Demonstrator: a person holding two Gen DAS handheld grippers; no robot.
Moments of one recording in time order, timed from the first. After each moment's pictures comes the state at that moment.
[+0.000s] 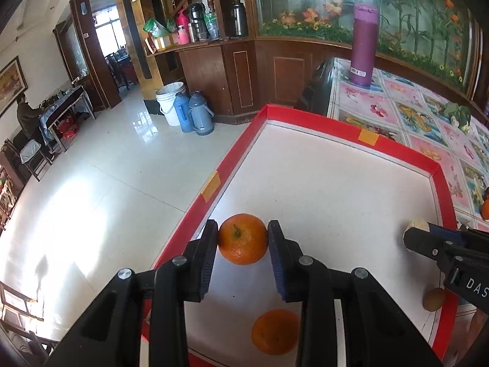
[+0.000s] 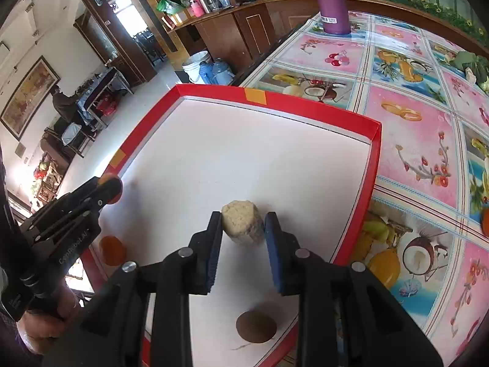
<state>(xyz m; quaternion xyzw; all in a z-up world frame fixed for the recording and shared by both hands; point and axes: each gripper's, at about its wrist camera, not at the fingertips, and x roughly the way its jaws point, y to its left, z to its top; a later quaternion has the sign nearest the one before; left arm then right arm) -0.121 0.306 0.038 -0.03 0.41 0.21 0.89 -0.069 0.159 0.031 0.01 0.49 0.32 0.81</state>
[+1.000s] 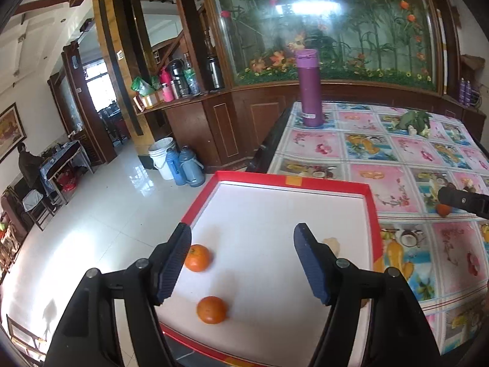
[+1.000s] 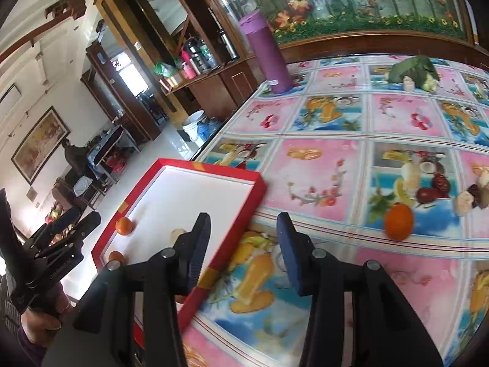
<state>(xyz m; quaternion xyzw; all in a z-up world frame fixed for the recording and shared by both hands) -0.149 0.210 0.102 0.05 0.32 0.17 0.93 -0.074 0.006 0.076 0.12 0.39 0.31 0.86</state>
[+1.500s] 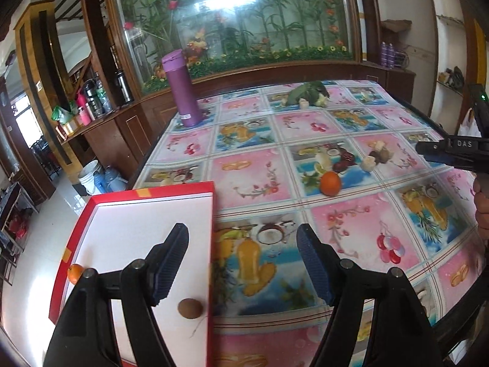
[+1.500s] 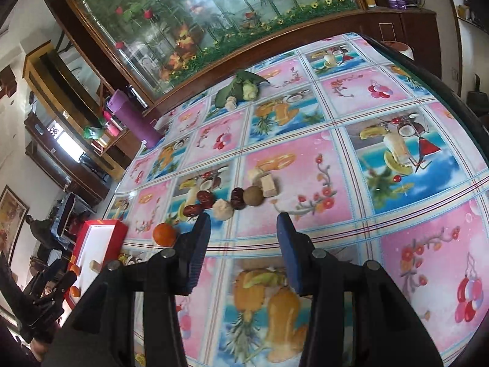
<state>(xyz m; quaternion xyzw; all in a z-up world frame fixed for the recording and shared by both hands) -0.125 0.065 0.081 0.11 0.35 0.00 0.93 -0.059 -0.239 0.059 0.21 0.40 0.14 0.88</state>
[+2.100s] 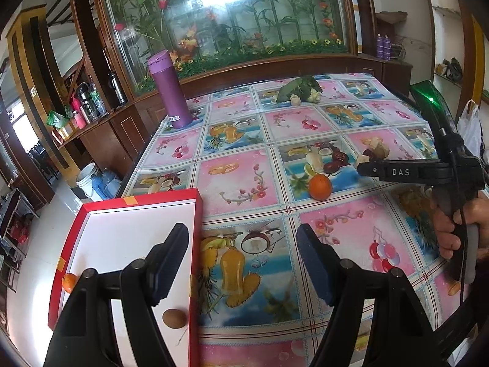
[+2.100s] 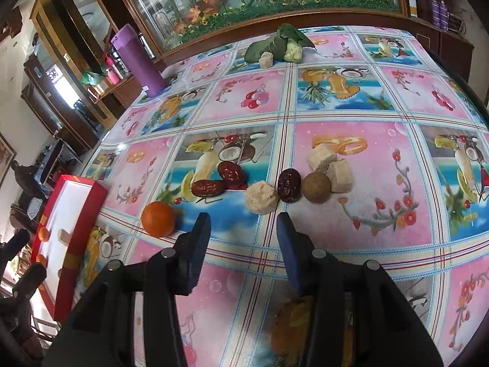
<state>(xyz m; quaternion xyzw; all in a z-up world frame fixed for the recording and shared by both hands) -0.112 0.049 0.082 0.12 0.36 0.00 0.93 -0.018 -0.152 0.027 0.10 0.45 0.17 0.87</state>
